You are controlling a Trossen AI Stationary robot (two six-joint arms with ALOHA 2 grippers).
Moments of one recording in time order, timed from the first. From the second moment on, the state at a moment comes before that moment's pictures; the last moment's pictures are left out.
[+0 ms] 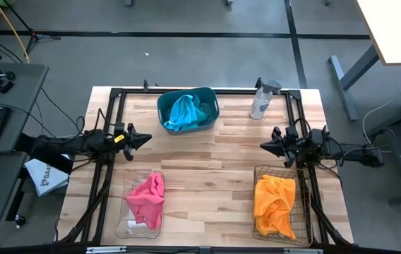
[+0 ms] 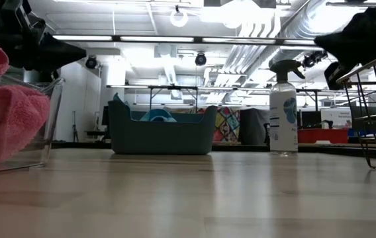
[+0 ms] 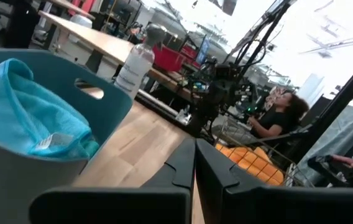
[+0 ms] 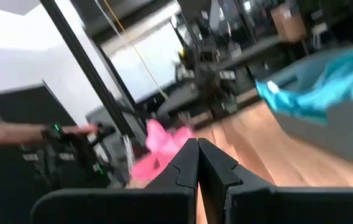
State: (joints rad) left arm -0.05 0.00 0.01 0.06 -0.29 -0.49; right arm -0.06 0.00 0.01 0.13 -0.12 0.49
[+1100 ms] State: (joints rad) left arm -0.05 0.01 0.01 0.05 -0.29 -0.49; right arm -0.06 0.01 0.01 0.09 -0.07 0.13
